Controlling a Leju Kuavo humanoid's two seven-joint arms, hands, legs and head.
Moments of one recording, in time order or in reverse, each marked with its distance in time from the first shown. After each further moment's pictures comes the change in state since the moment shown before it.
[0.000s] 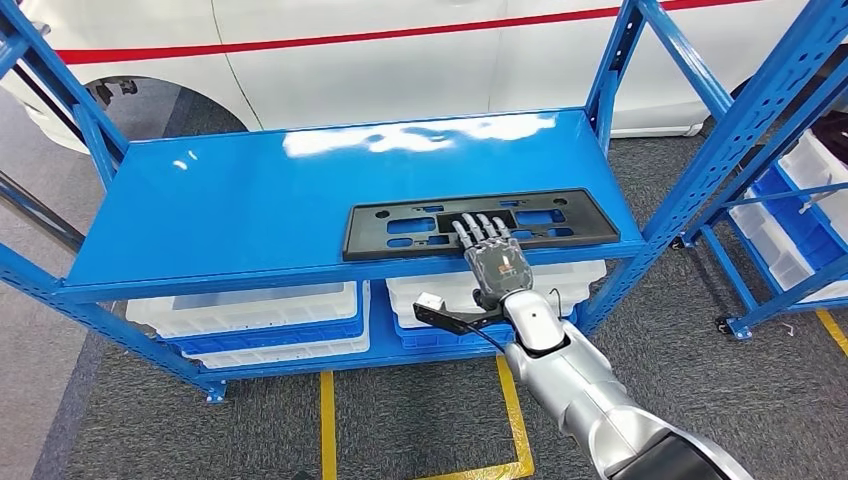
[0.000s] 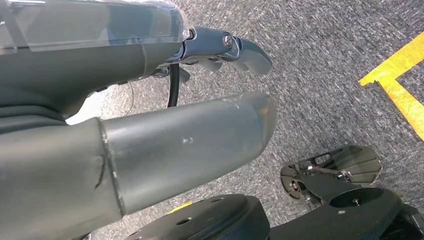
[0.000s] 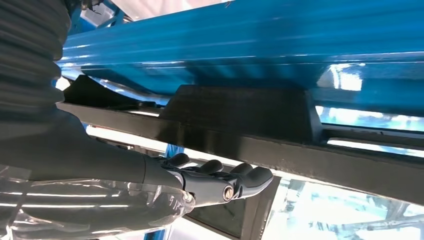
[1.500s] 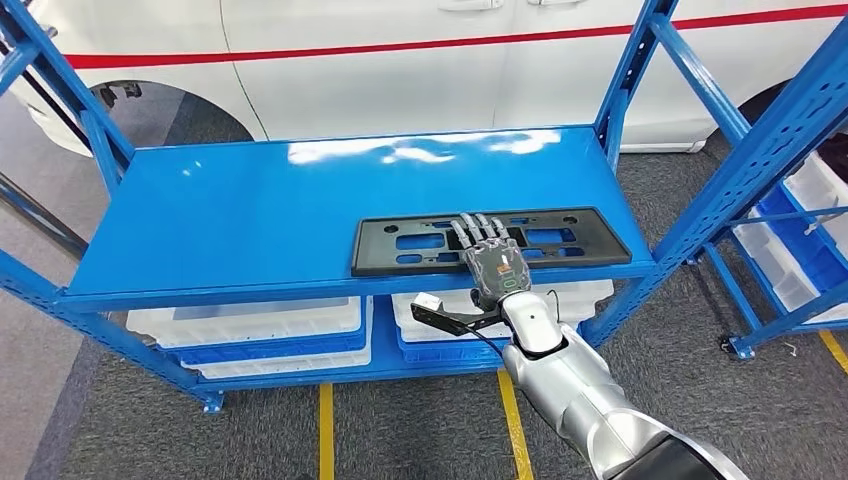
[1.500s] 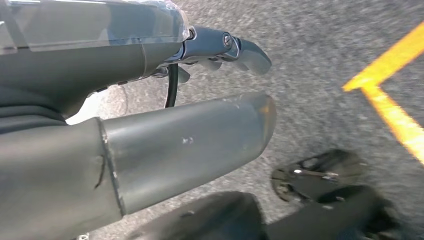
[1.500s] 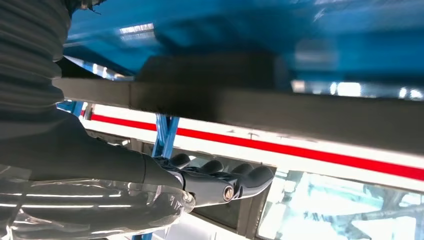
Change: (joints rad) left arm 0.000 -0.007 0.009 0.000 -0.032 -0.009 0.012; right arm 0.002 0.005 0.000 -0.003 0.000 -0.008 0.016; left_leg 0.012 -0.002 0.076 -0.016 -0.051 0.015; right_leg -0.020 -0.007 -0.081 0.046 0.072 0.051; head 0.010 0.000
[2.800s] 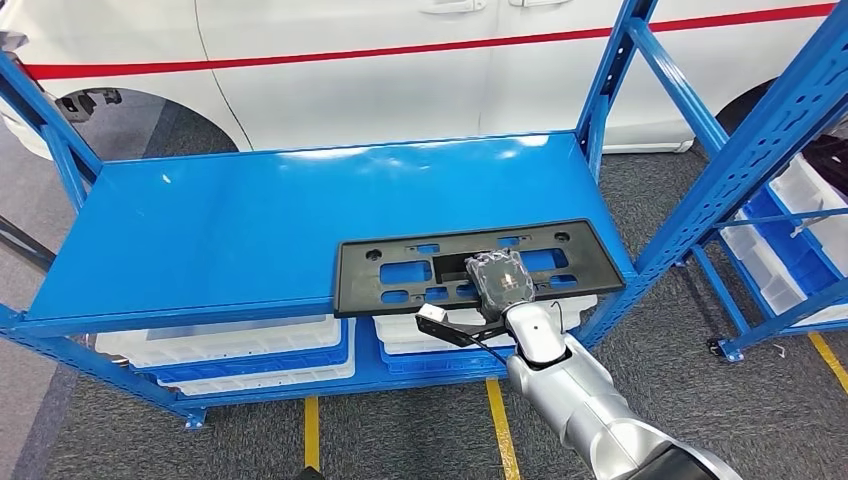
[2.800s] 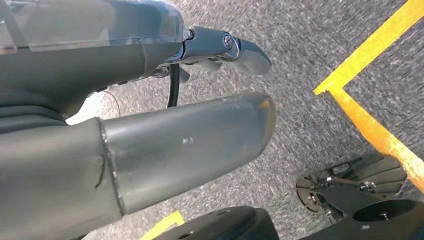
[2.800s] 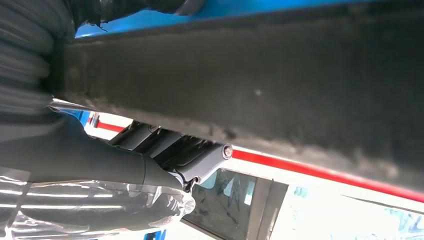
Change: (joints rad) left arm -0.015 -0.002 0.006 0.000 -0.037 0.006 0.004; right arm 0.025 -0.001 0.000 0.008 0.000 -0.001 -0.001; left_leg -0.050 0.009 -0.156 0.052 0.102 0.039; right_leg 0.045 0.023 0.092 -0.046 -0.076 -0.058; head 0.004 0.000
